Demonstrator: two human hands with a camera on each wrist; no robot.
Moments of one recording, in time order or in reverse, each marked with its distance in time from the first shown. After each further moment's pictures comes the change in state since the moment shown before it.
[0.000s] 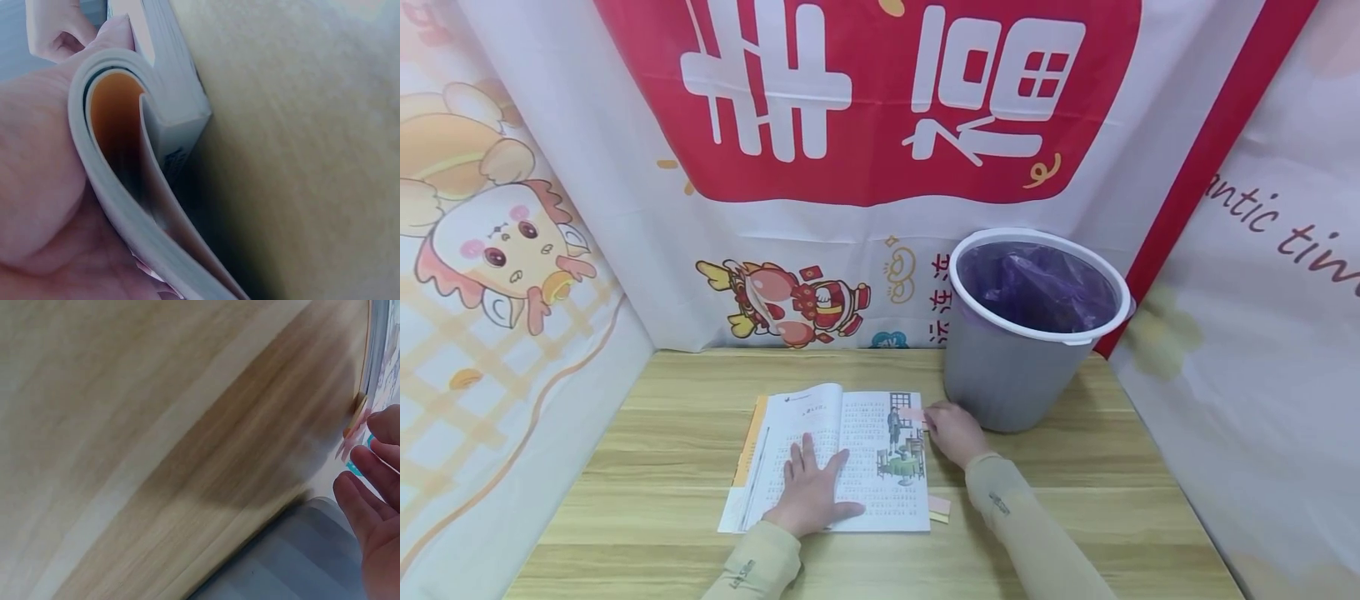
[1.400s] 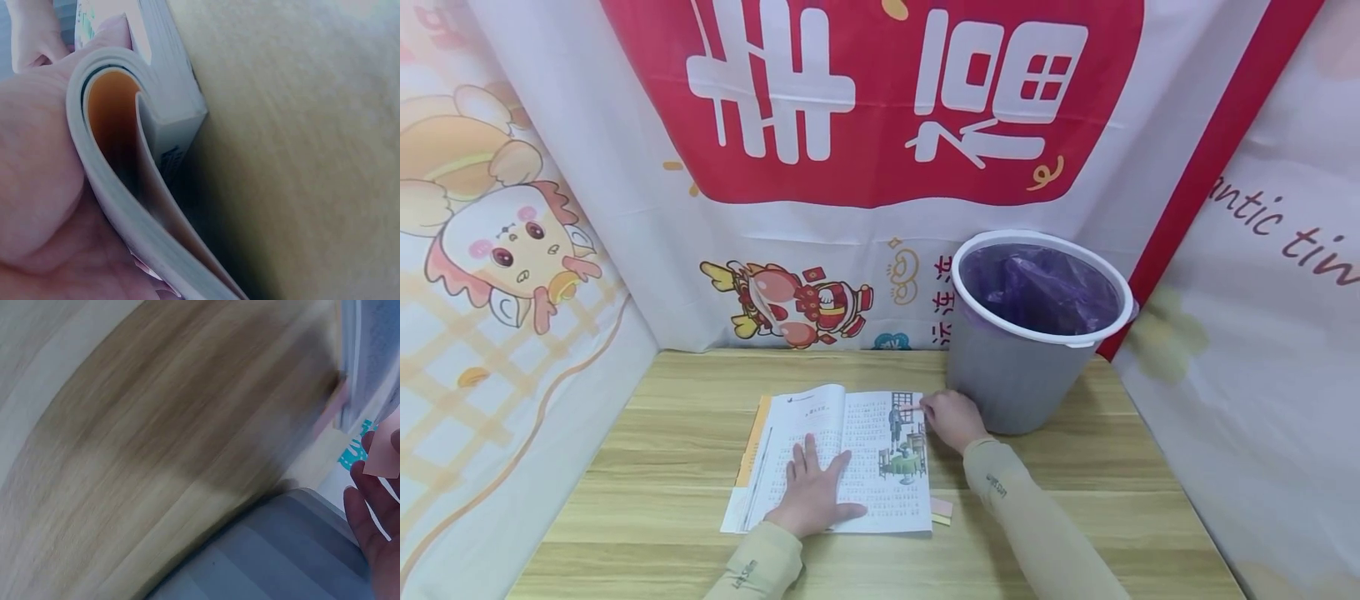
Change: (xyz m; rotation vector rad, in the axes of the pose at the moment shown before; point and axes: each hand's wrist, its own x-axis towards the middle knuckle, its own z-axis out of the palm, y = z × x) left_hand 0.001 -0.002 0.003 -0.001 -0.007 0.002; right_hand 0.022 -0.003 -0.017 -0.007 -0.001 0.028
